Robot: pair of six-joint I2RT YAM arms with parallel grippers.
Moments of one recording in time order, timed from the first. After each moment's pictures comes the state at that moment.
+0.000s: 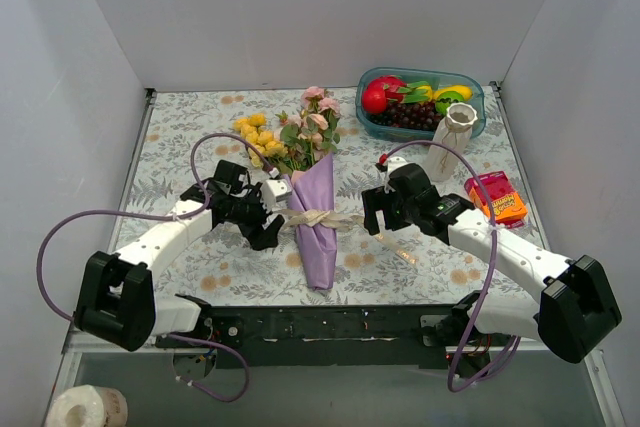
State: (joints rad) left arm -0.36 1.27 0.78 -0.60 0.55 0.55; right arm 0.66 1.19 0.77 -0.42 0.01 0.28
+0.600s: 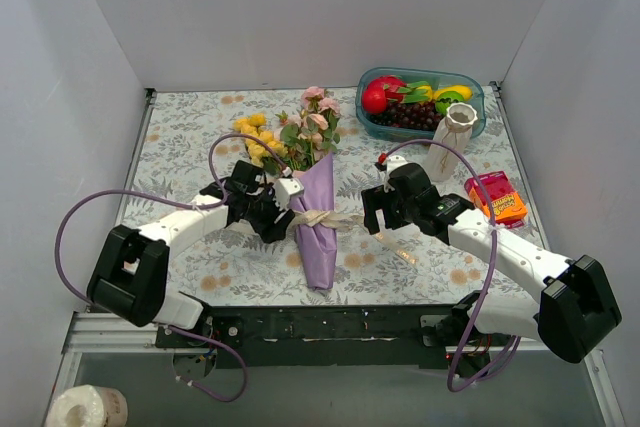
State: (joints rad) left arm -0.44 1.42 0.77 -0.42 0.43 0.48; right arm 0.66 1.19 0.77 -0.40 0.02 0.26
